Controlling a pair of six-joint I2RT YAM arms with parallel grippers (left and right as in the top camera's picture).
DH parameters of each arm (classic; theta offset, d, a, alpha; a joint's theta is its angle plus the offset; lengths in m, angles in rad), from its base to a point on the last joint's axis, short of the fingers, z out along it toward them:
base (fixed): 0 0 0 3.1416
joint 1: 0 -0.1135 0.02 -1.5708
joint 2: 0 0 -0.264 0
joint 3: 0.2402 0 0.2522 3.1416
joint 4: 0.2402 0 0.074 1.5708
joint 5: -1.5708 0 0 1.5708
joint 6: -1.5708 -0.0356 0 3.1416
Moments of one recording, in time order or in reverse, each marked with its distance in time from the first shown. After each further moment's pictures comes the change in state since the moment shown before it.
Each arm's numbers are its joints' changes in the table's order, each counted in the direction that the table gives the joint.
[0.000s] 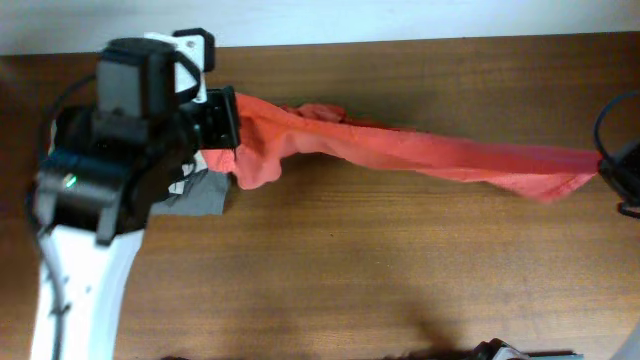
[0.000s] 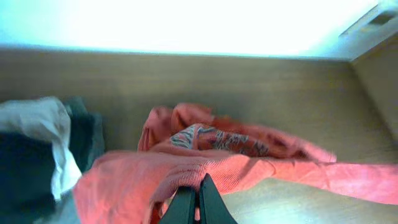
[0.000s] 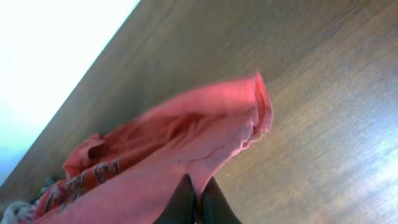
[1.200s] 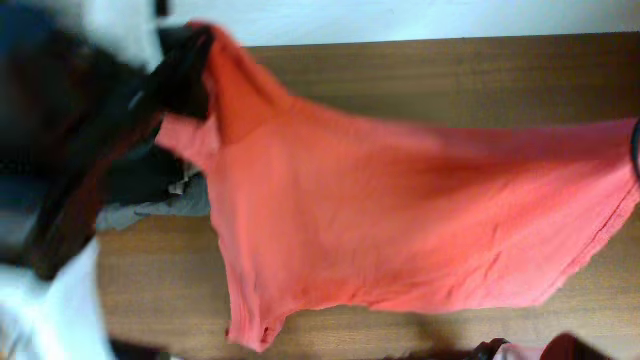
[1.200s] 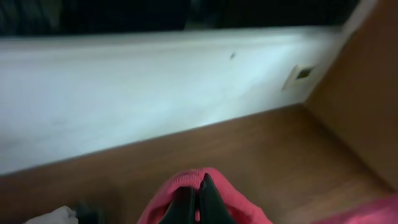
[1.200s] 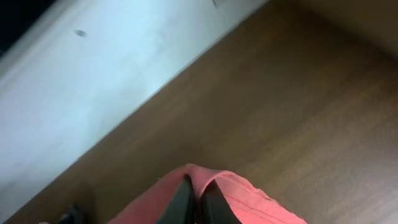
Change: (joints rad) left arm 0.006 -0.213 0.642 0.143 -0.082 -0.151; right arm 0.000 -0.155 0.701 0.267 -0.020 0.001
